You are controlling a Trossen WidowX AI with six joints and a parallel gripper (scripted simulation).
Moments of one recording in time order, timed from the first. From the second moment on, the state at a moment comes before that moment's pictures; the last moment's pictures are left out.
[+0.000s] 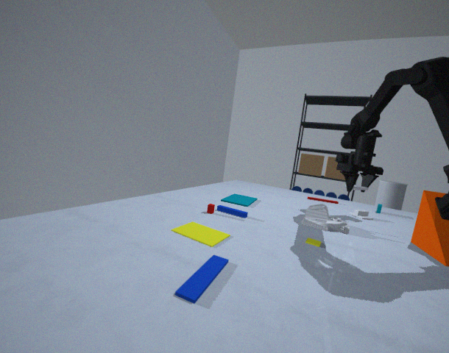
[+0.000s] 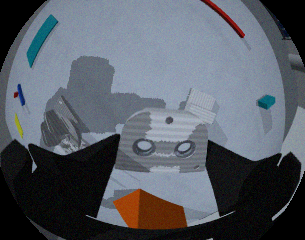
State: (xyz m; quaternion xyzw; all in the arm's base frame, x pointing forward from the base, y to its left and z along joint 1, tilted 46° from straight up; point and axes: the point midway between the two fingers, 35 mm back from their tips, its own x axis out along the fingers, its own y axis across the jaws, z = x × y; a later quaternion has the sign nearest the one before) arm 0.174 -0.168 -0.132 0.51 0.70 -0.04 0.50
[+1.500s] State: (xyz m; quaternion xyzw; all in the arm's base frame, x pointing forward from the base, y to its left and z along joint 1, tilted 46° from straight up) arm 0.243 -0.072 -0.044 0.37 0.69 0.14 0.61
